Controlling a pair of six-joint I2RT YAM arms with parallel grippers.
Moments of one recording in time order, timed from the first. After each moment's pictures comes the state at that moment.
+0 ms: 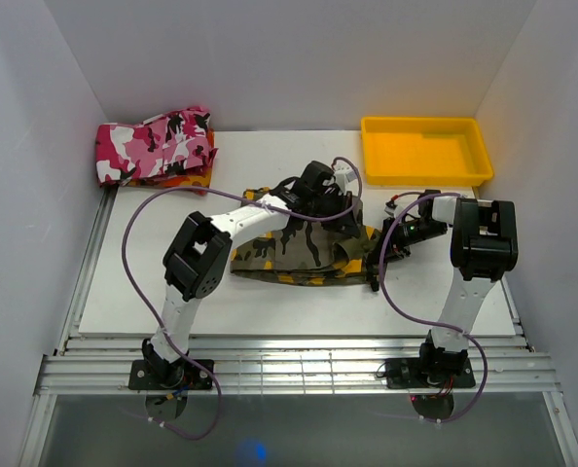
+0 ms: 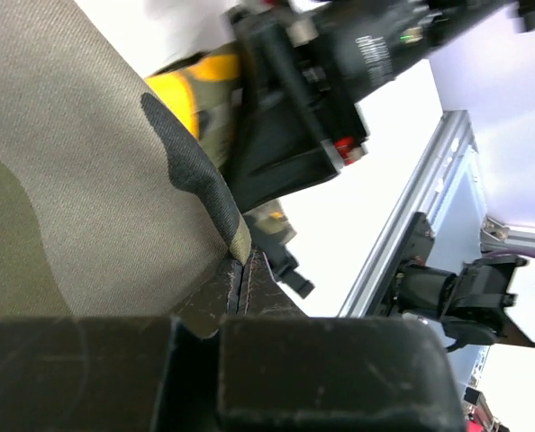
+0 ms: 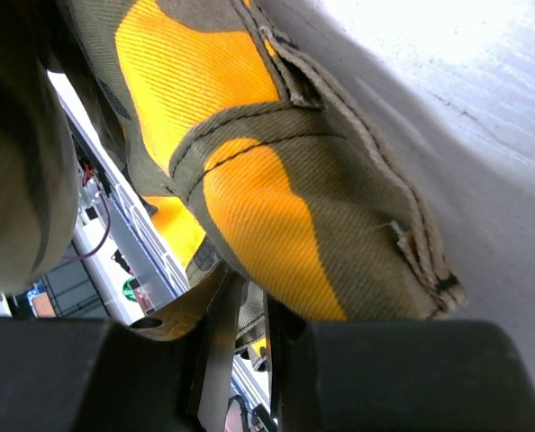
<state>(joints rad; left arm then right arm) -0.76 2.12 1.65 -0.20 0.56 -0.51 -0.05 2.01 1.16 -0.78 -0.91 -0.22</state>
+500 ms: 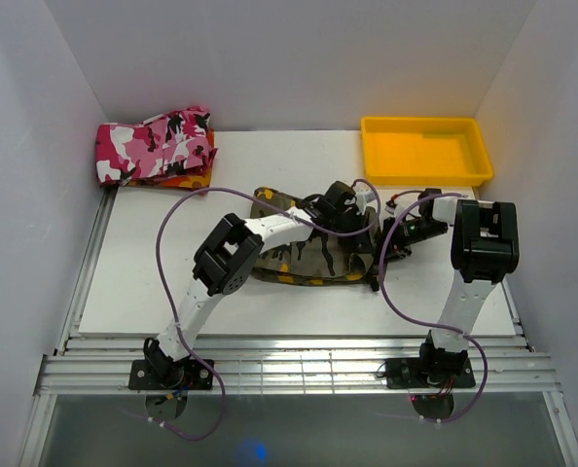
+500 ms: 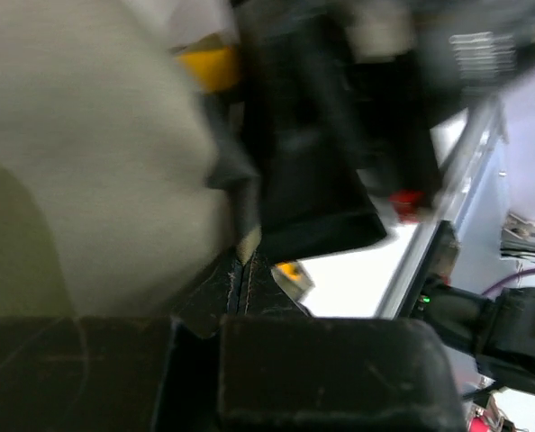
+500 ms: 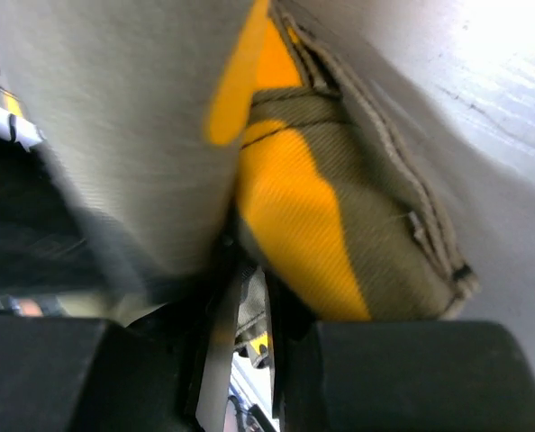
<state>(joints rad) -0.85 2.32 1.79 -0.16 0.55 -0.54 -0.05 2.00 1.15 -0.78 -0.90 -0.22</state>
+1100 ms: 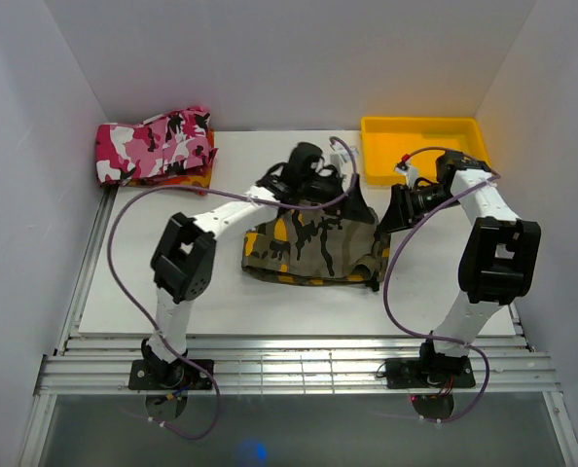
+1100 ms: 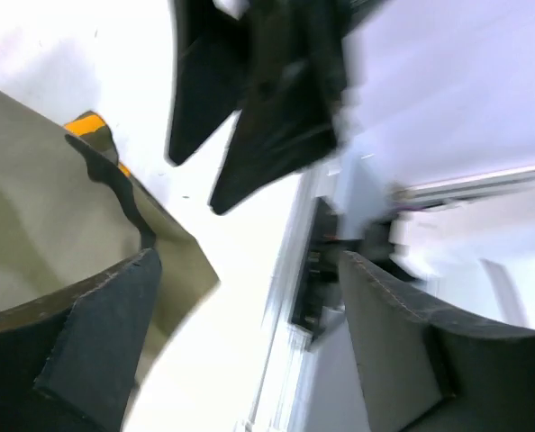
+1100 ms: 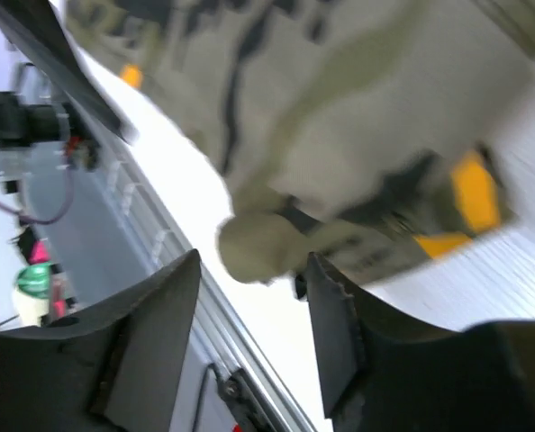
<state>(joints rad) -0.76 2.12 1.74 -0.11 0.75 -0.52 -0.07 1.79 1.41 -1.11 -0.89 -0.47</state>
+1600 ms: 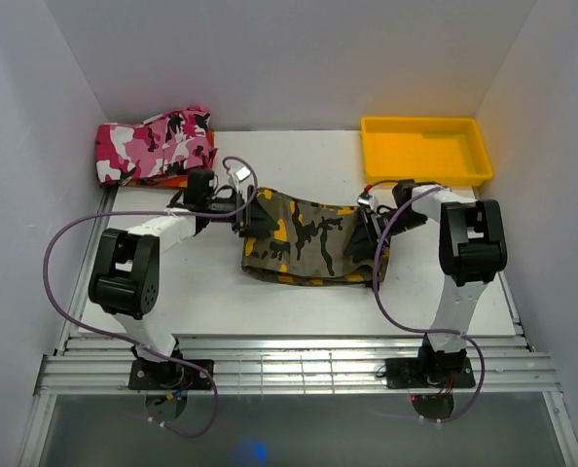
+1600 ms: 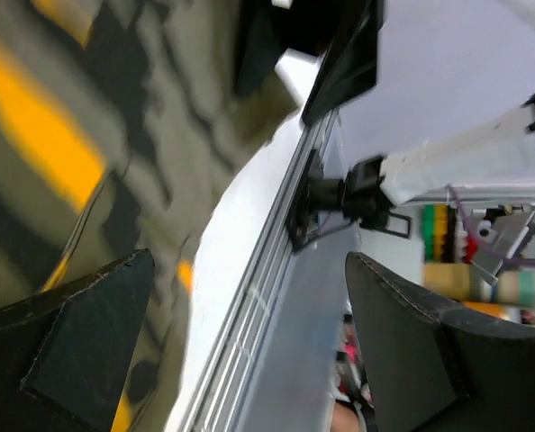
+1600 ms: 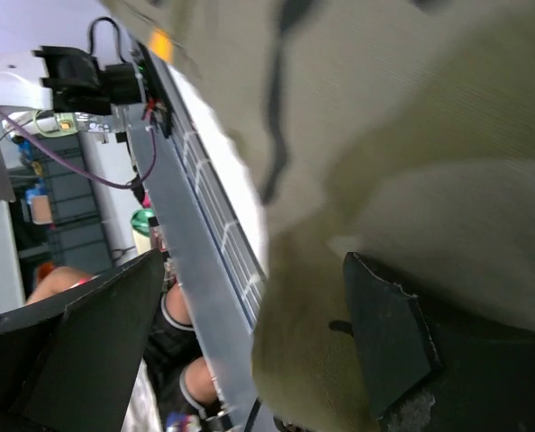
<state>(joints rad) -0.23 1.72 1.10 -0.02 1.13 -0.52 0.12 1.95 1.29 -0.98 -1.11 -0.34</state>
